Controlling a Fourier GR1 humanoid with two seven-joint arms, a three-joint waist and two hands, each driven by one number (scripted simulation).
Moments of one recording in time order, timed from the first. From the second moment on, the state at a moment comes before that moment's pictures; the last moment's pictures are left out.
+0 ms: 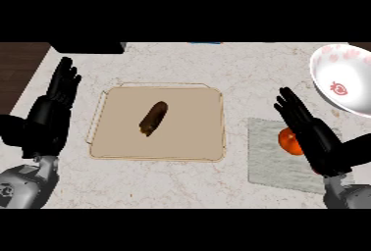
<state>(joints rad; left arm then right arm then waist) -0.26 0.47 -0.23 -1.68 0.21 0.45 0.18 -0.13 -0.47 0.28 -1.63 -0.45 -0.09 0.05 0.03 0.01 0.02</state>
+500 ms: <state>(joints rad) -0.26 0.48 -0.16 -1.65 0.26 0.38 0.09 -0.33 -0.53 0.62 -1.56 -0.10 0.07 0.14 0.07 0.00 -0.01</state>
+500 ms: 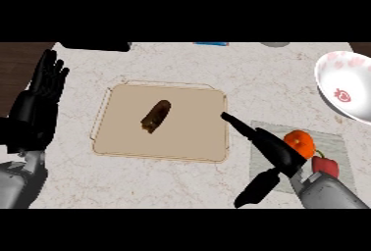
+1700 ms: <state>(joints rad) -0.25 0.49 0.01 -1.46 0.35 0.20 -0.07 -0.81 -0.59 0.80 -1.69 0.15 0.74 0.78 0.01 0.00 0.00</state>
